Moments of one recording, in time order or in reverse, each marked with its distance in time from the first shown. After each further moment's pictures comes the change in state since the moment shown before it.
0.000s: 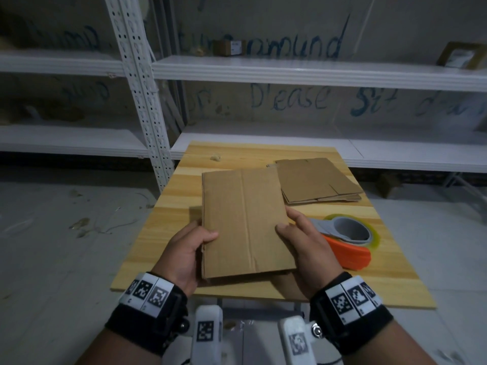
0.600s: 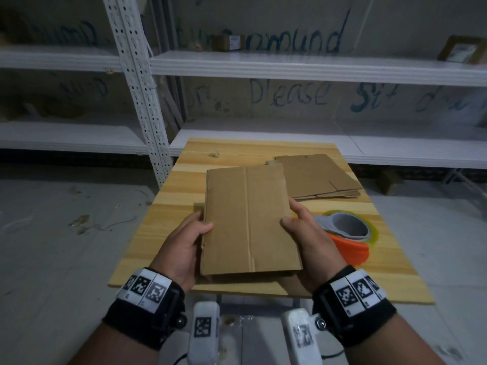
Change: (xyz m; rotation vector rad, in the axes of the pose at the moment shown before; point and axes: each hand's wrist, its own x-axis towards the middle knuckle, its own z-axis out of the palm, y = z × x) left_hand 0.001 0.001 0.001 -0.003 -0.019 0.001; right_hand 0.003 -0.004 -0.008 0.018 -0.062 -0.052
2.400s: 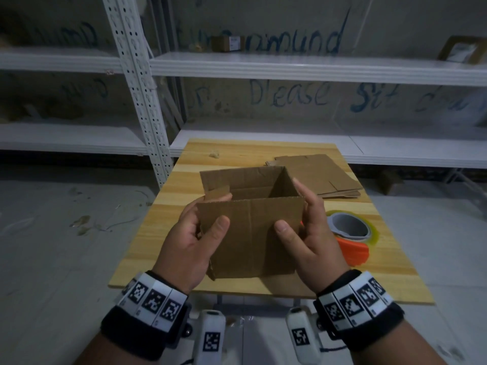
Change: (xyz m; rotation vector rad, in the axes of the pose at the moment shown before) left_hand -0.035 0.016 0.028 0.446 -0.062 0.540; right_hand -0.020 -0.008 0.006 -0.543 -0.076 -0.567
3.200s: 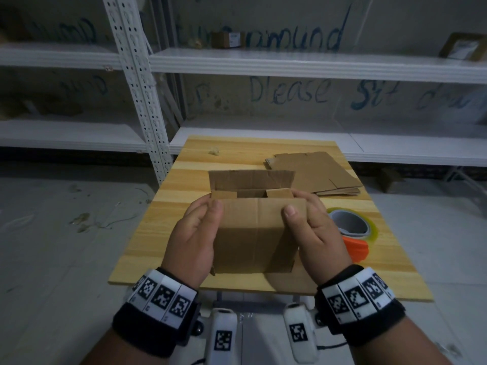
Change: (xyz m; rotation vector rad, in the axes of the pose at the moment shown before) left_hand 0.000 0.006 0.018 0.125 0.140 -0.063; right_hand 0.004 -0.004 -0.002 -0.208 0.083 0.154
